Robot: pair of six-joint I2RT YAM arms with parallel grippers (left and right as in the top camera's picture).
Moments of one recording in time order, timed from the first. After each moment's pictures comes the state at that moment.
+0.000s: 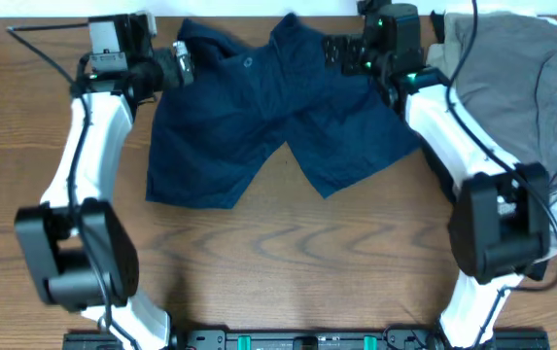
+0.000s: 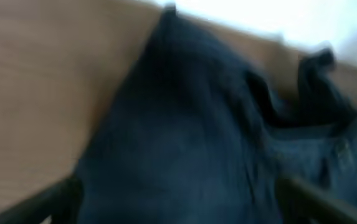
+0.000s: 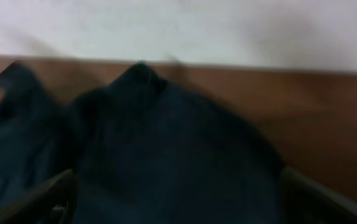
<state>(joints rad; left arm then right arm) 0.08 1.82 1.51 -0.54 0.27 -0.22 0.25 1.97 1.57 -0.21 -0.16 0.22</state>
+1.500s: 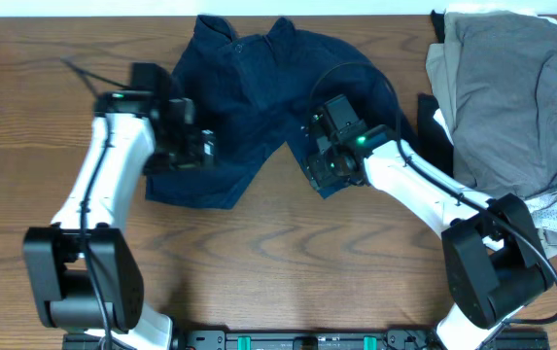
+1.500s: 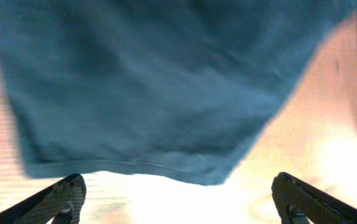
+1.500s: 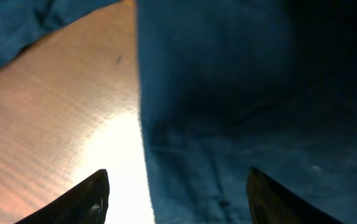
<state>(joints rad) -0.05 1.73 1.34 -1.07 0.19 -0.08 0.52 1.84 1.22 -0.59 -0.08 0.10</state>
